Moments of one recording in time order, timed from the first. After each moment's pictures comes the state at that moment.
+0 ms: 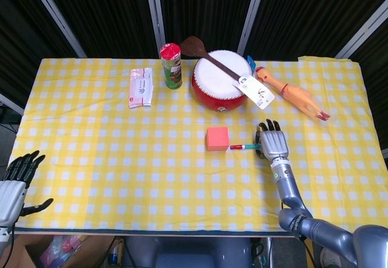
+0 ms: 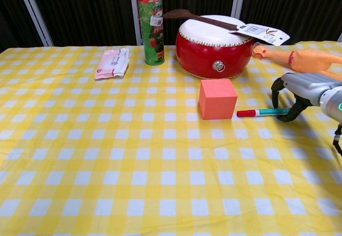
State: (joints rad) left arm -0.06 -1.14 0.03 -1.59 1.60 1.52 -0.07; right arm 0.65 -1.71 0.24 -1.08 -0.97 0.92 -0.40
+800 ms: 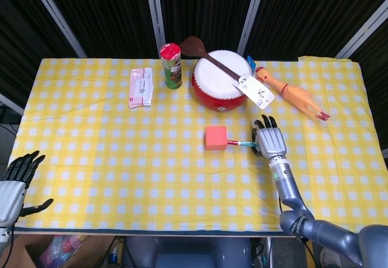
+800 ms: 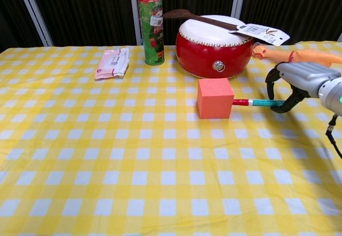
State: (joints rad) left arm -0.06 -1.14 0.03 -1.59 1.61 1.53 -0.08; right arm 0.65 -1.66 0.24 -1.16 -1.04 0.98 -0.37
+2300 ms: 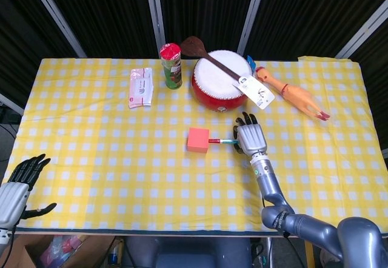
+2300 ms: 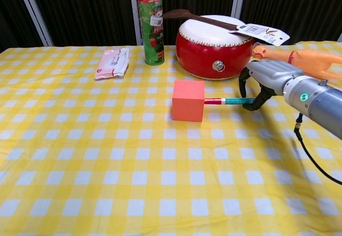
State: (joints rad) left arm -0.07 -1.10 0.06 -1.61 1.63 1.49 -0.16; right arm 0.74 -1.78 0.28 -1.12 -1.00 0.97 -0.45
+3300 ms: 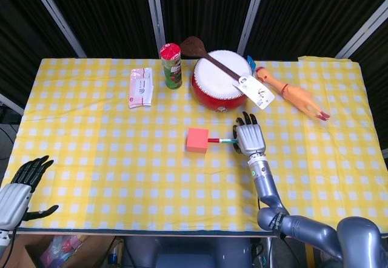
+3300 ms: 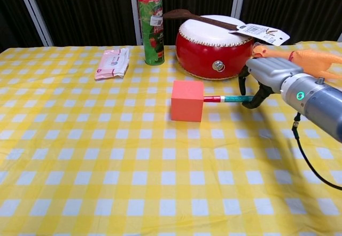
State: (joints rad) left arm -0.08 -1.09 0.07 -1.62 1.67 1.49 -0.18; right arm 0.75 -1.79 0.29 -1.18 -0.93 1.03 -0.57
